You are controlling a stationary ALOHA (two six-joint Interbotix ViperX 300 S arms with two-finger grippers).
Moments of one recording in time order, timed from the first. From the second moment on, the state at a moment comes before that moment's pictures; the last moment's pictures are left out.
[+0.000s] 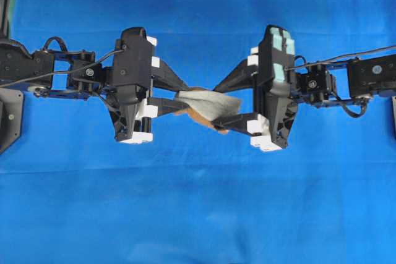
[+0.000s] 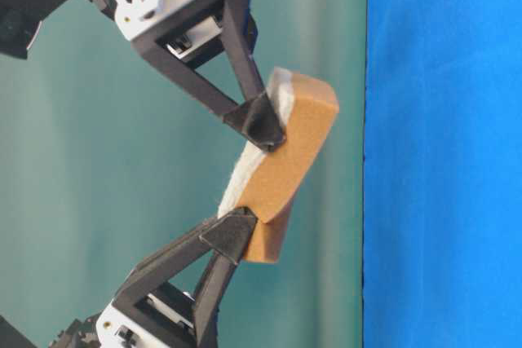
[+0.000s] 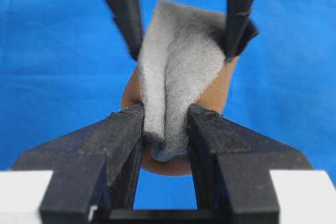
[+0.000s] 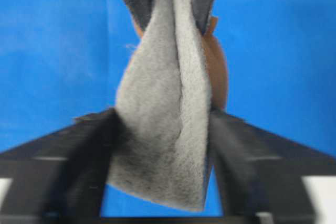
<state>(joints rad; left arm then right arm) -0.01 -0.24 0.68 -0.02 0.00 0.05 0.02 -0.16 0.66 0.00 0.03 0.17</state>
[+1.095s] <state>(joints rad) -0.01 -0.55 0.88 -0.02 -0.05 0.03 0.02 -0.25 0.72 -0.03 0.08 0.16</state>
